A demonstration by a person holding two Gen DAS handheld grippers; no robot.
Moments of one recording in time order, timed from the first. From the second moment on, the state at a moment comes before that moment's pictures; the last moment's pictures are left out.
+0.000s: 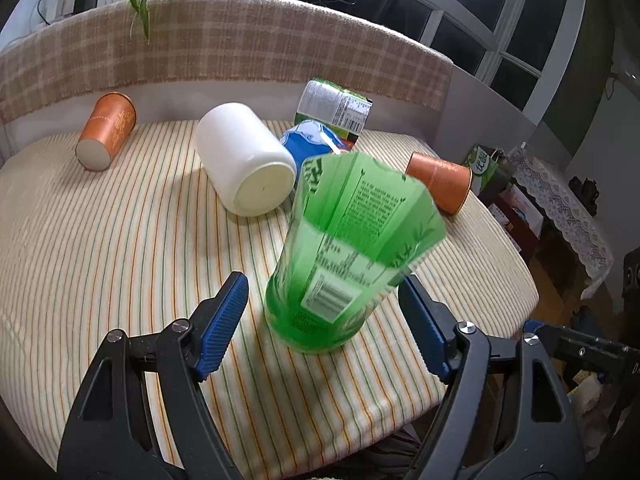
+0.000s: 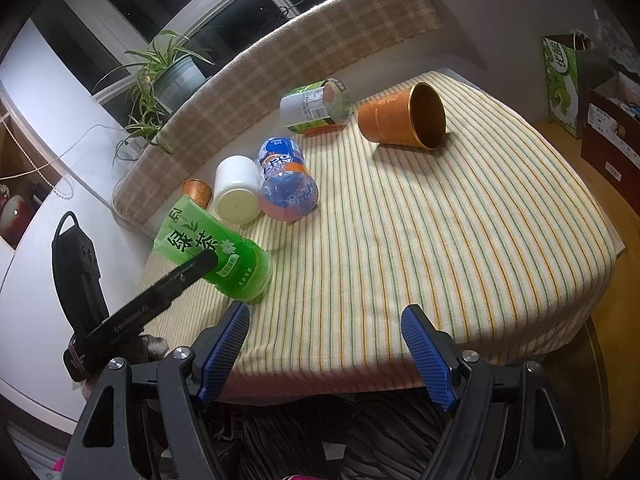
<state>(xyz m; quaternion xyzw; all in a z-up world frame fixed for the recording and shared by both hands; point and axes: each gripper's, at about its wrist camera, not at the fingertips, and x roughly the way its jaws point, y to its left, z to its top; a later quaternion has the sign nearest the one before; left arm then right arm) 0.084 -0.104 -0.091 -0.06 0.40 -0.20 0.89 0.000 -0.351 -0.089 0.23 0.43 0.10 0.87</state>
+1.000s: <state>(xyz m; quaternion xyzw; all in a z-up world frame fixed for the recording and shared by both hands) 0.017 -0.041 -0.006 -0.08 0.25 -0.09 0.96 0.007 -0.293 -0.034 0.09 0.33 0.09 0.94</state>
